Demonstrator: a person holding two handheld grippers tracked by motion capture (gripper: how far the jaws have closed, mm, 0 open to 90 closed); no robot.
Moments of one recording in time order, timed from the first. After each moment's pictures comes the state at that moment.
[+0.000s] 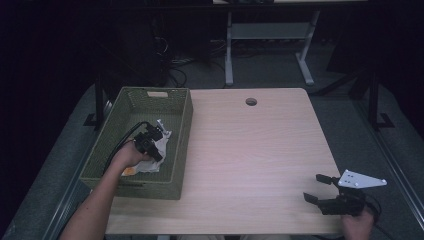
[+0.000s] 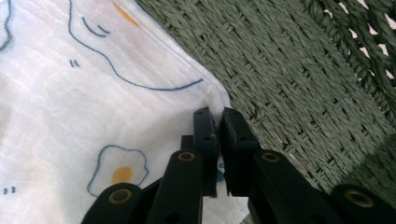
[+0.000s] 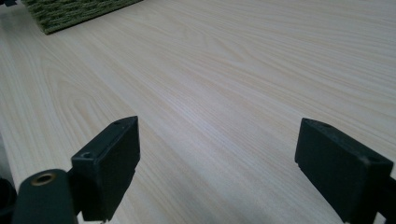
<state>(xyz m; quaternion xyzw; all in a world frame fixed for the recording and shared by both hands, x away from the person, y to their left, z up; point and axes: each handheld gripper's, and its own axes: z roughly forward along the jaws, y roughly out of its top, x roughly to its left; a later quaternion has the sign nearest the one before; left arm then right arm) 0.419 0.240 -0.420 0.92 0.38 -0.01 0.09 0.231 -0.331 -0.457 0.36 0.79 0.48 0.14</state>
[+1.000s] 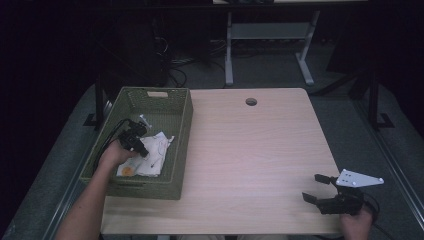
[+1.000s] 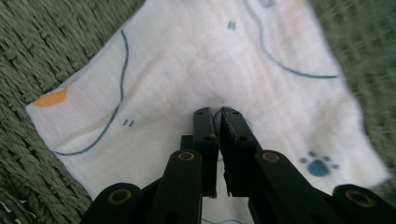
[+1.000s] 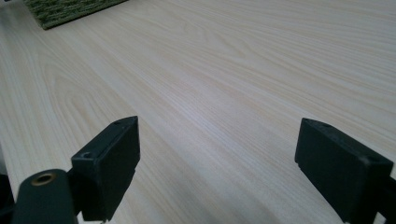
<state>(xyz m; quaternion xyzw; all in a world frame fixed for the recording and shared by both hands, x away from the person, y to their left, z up) 0.430 0.284 -0.422 0.88 0.46 0.02 0.08 0.235 -0.330 -0.459 0.36 0.79 0.47 0.13</state>
